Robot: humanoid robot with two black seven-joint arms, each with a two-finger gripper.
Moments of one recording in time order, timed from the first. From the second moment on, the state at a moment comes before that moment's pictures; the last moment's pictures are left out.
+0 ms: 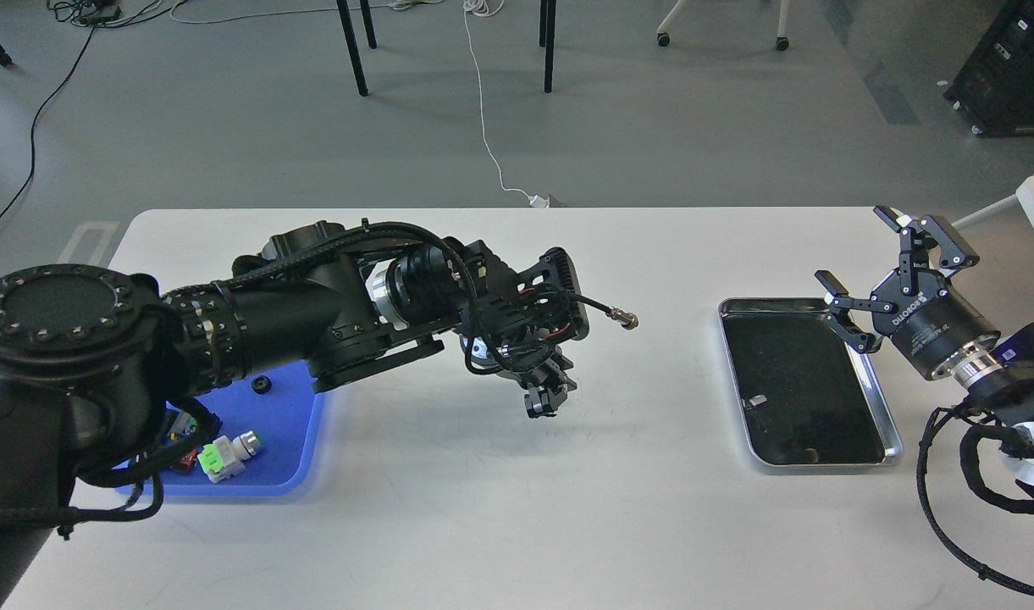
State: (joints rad) left arm -1.24 -0.04 0.05 -0.84 2.18 -0.49 -0.49; right arm 0.49 -0.69 0.52 0.93 -0.02 0.49 0.49
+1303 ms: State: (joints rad) left arm -1.23 -0.04 0.03 -0.84 2.08 -0.49 -0.49; right arm 0.49 -0.69 0.53 0.93 -0.02 0.49 0.49
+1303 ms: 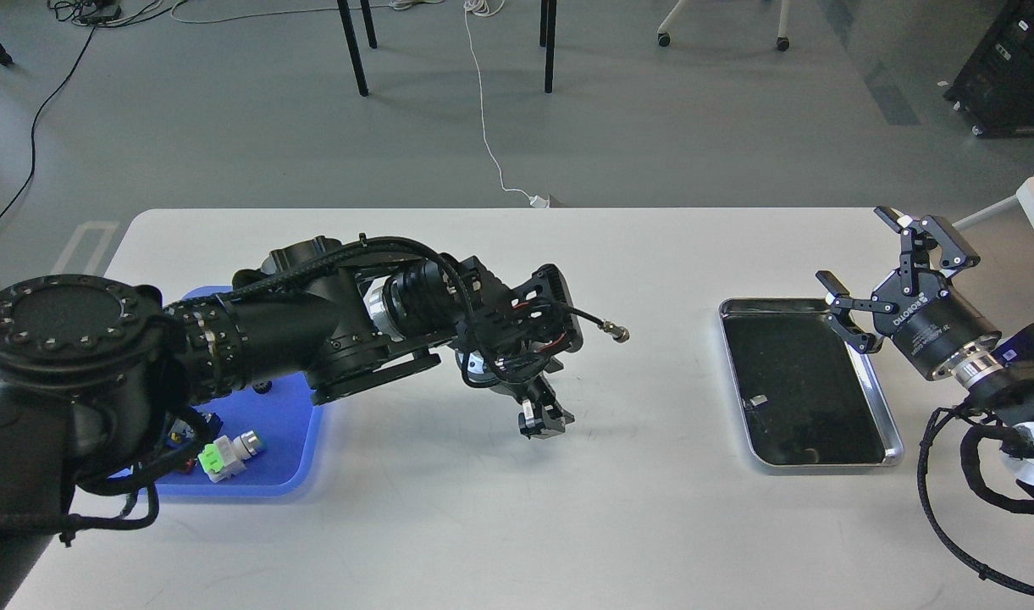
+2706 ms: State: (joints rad) left arm -0.30 0.38 -1.08 -1.08 0.62 -0.40 -0.41; right arm 0.87 -0.75 0.26 1.05 -0.55 0.49 0.49
